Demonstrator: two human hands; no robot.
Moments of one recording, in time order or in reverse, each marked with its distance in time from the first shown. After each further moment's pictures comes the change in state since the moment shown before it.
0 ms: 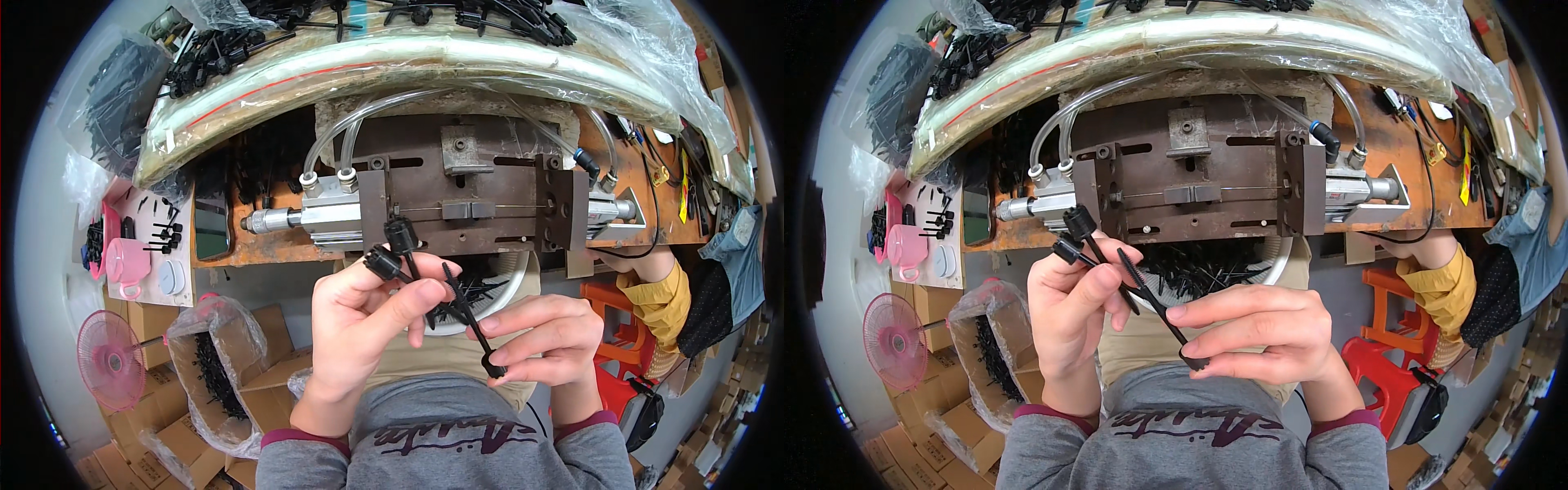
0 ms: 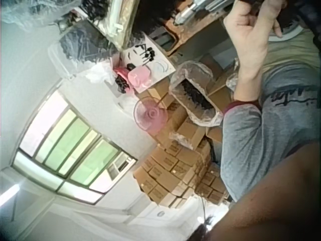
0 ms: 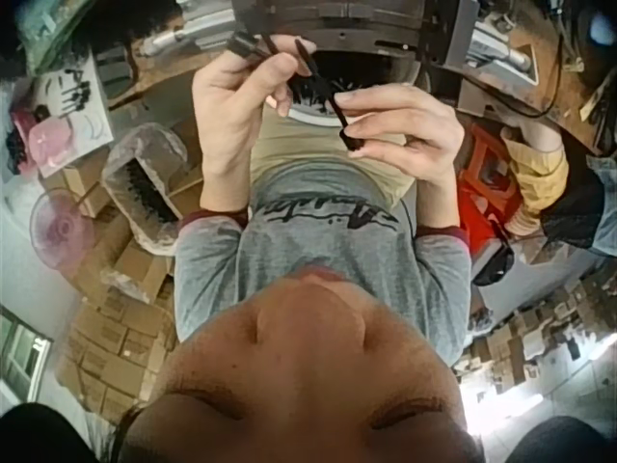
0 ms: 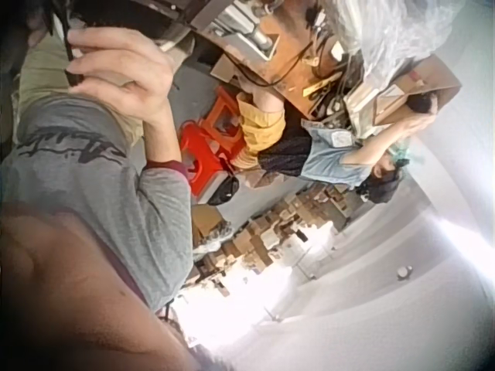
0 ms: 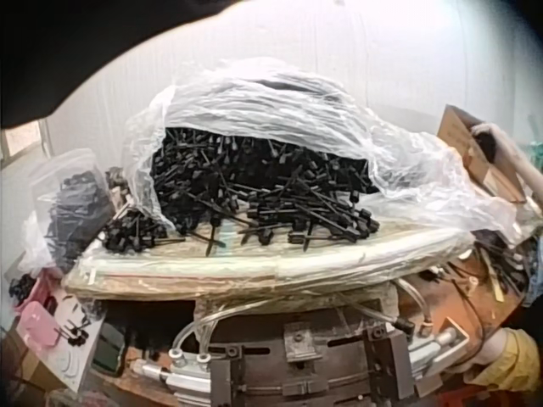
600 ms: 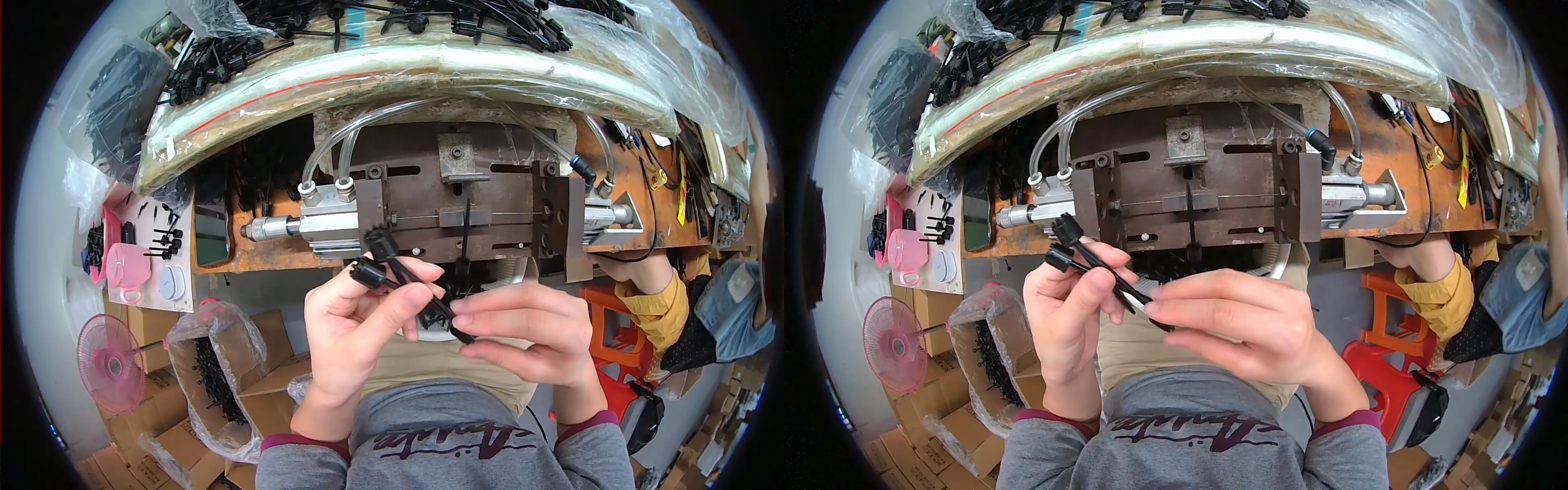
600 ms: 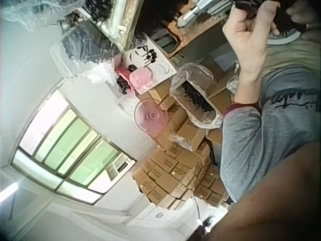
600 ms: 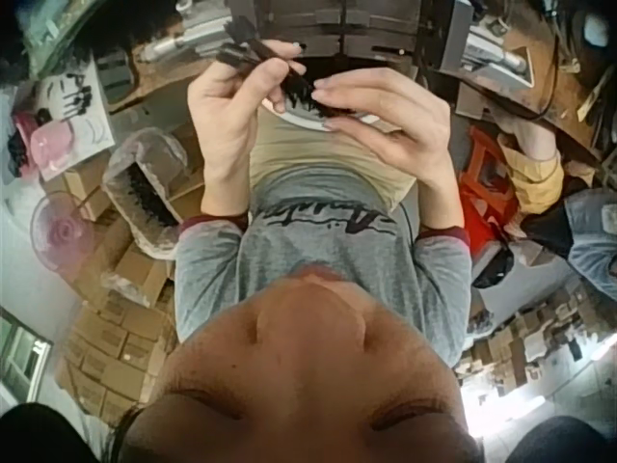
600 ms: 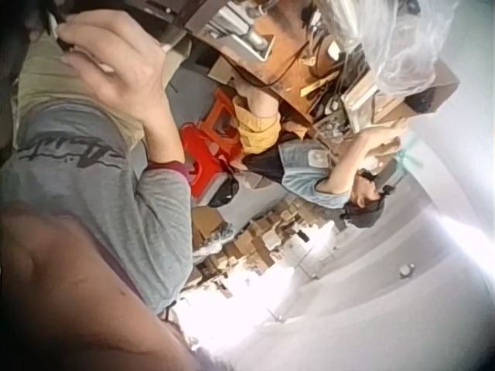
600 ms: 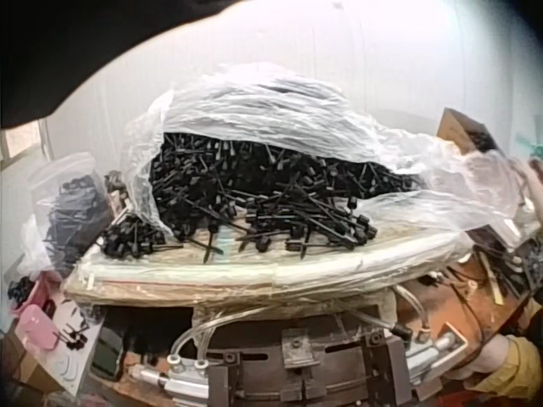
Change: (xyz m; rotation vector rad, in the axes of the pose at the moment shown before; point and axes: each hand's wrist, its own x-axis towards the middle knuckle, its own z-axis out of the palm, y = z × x) left_hand -0.002 -0.002 -0.001 0.093 0.072 0.080; right_hand 0.023 -0.010 0.006 -0.364 -0.047 0.003
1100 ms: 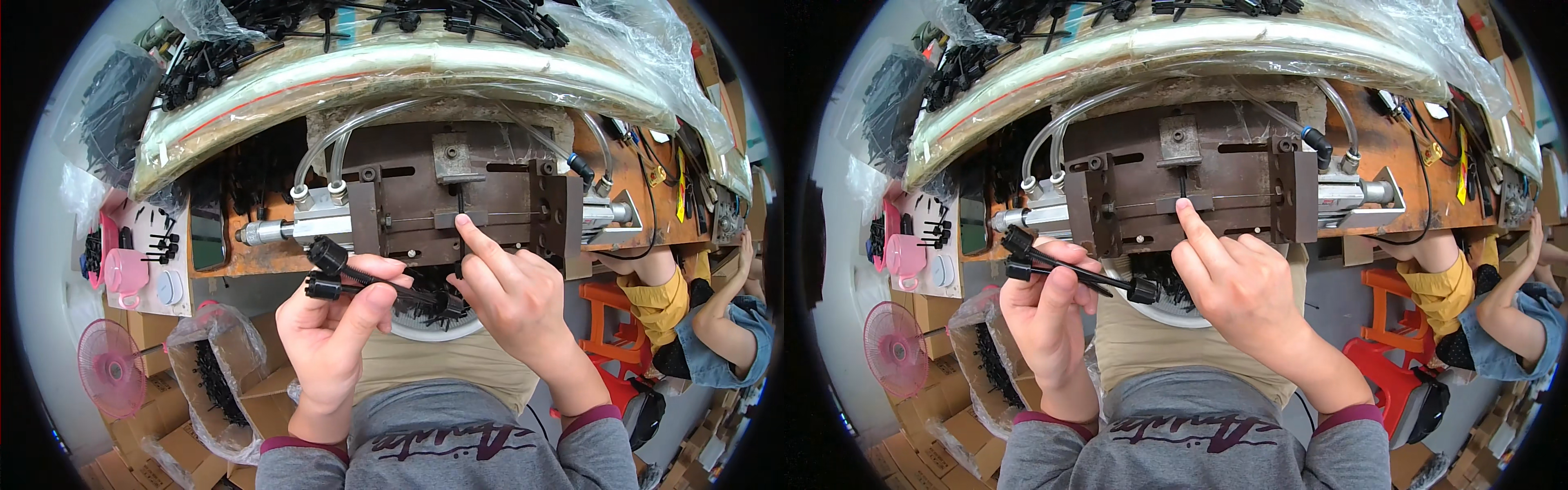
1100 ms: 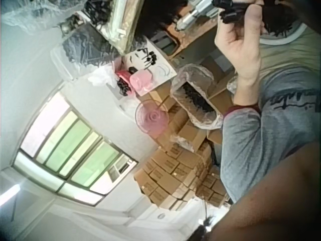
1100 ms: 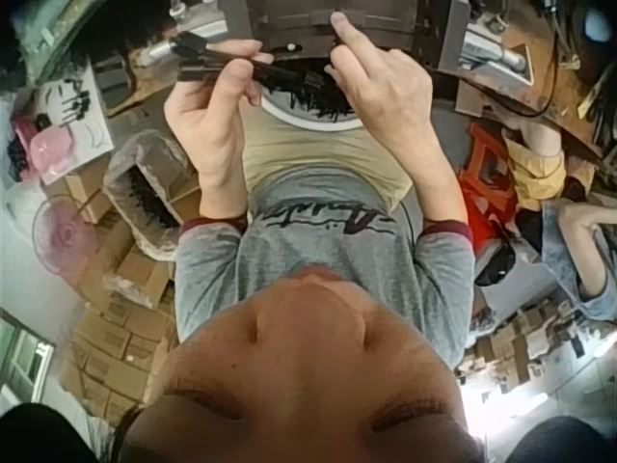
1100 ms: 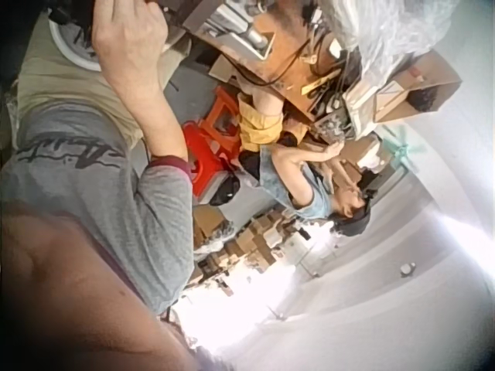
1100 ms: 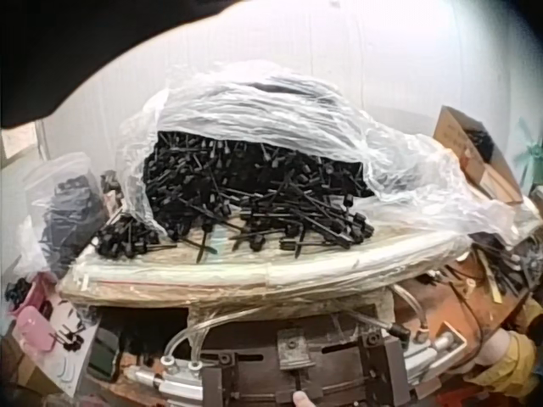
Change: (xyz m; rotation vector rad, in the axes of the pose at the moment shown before) left_hand -0.001 0.001 -0.003 0.022 0.085 0.169; right_hand 0.003 0.030 0.021 -0.914 -0.009 -0.034
